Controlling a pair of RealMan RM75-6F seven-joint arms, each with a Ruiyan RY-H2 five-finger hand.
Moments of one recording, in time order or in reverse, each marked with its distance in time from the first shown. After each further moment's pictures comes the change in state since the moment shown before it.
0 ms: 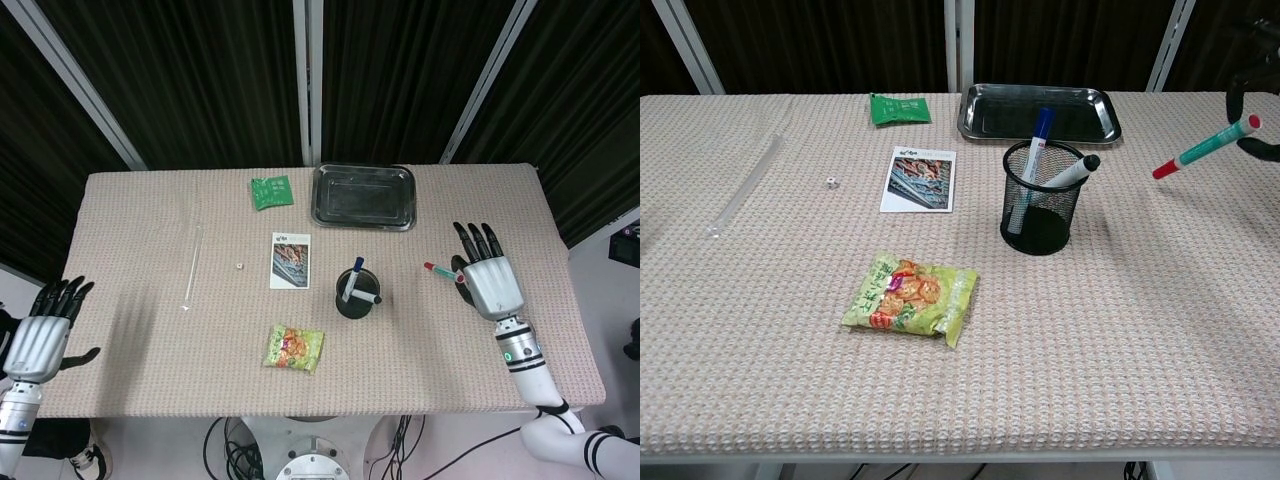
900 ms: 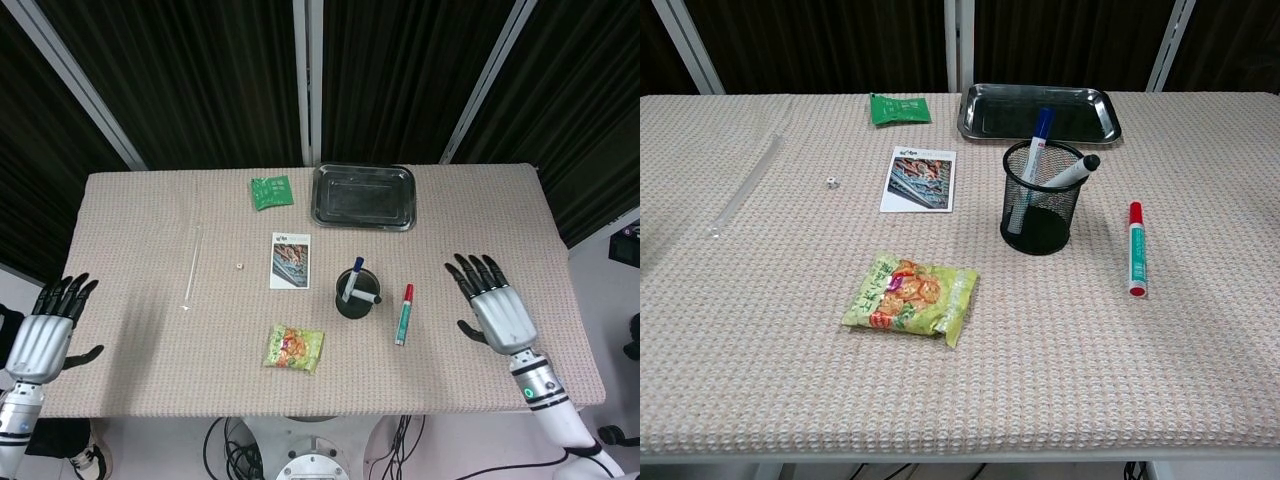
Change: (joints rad) left arm 0.001 -0.006 -0.003 -0.005 0.046 0.052 0.016; right arm -0.132 0.227 -0.106 -0.319 -0.047 0.079 0.054
